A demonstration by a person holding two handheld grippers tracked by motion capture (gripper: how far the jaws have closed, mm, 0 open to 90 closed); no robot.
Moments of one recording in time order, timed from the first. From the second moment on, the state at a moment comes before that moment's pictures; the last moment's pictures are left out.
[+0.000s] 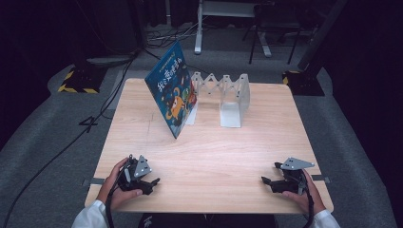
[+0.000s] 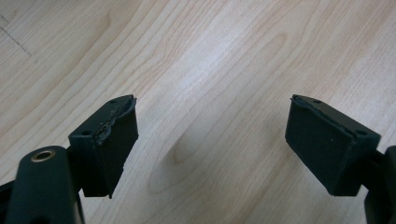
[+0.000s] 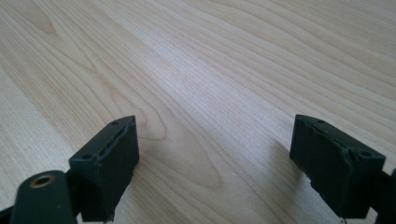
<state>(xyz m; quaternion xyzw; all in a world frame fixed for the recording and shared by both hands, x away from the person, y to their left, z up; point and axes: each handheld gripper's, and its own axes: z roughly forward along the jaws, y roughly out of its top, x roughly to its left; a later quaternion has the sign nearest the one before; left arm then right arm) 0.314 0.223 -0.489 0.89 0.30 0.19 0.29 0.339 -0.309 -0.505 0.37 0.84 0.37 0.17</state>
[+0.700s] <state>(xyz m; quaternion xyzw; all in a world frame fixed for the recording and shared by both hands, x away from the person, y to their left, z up) 0.307 0.275 -0.505 0.83 0.42 0.16 0.33 0.338 -0.310 -0.505 0.37 0.84 0.37 0.17</state>
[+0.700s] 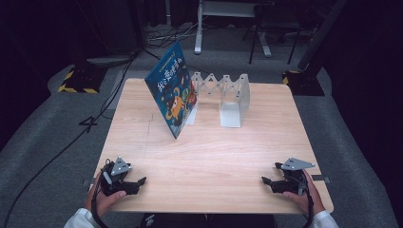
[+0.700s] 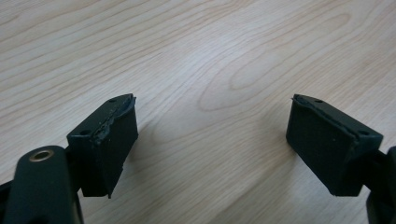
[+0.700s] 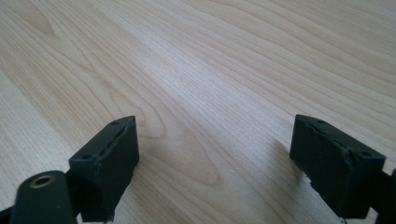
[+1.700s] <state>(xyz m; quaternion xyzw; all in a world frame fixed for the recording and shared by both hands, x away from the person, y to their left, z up) 0.305 0.281 -0.505 0.83 0.42 0.16 0.33 0.338 -0.310 -0.505 0.37 0.84 0.37 0.17</state>
